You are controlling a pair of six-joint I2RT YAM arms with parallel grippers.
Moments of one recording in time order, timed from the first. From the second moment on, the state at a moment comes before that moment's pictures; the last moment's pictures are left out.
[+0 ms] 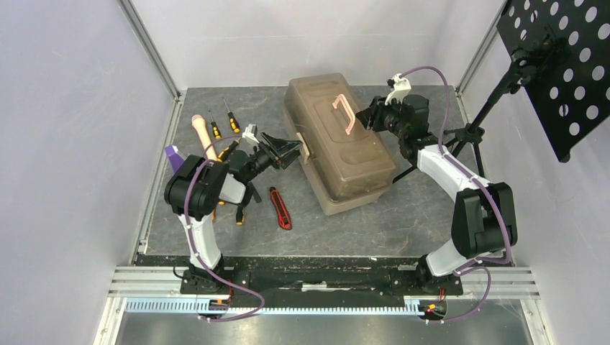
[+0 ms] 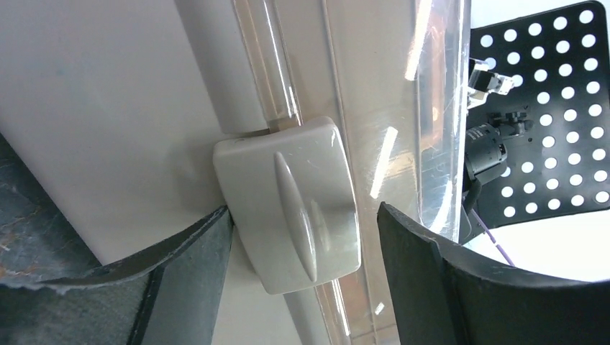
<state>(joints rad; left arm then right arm) -0.30 1.94 0.62 1.45 0.57 -1.44 0.21 1.57 1.07 0.22 -0.31 0.23</state>
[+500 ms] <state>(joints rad) -0.35 1.89 0.63 1.41 0.55 -1.45 0.20 1.56 1.05 0.23 -0.18 0.19</state>
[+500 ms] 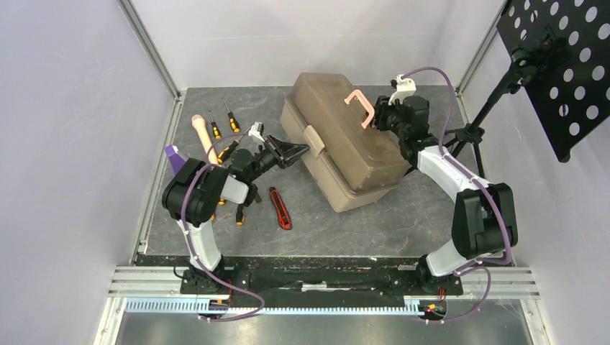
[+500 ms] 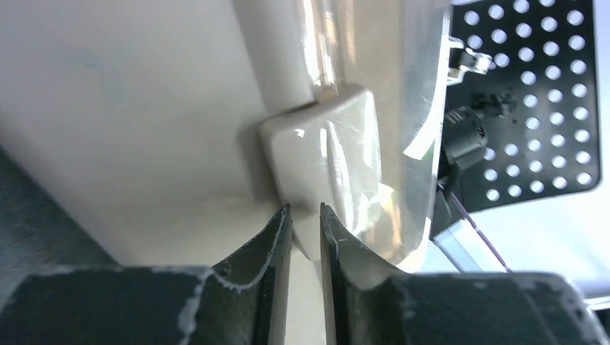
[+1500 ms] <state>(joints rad) -0.33 1.86 0.51 1.51 0.54 -1.49 0.32 1.55 1.10 0.15 0.04 0.09</state>
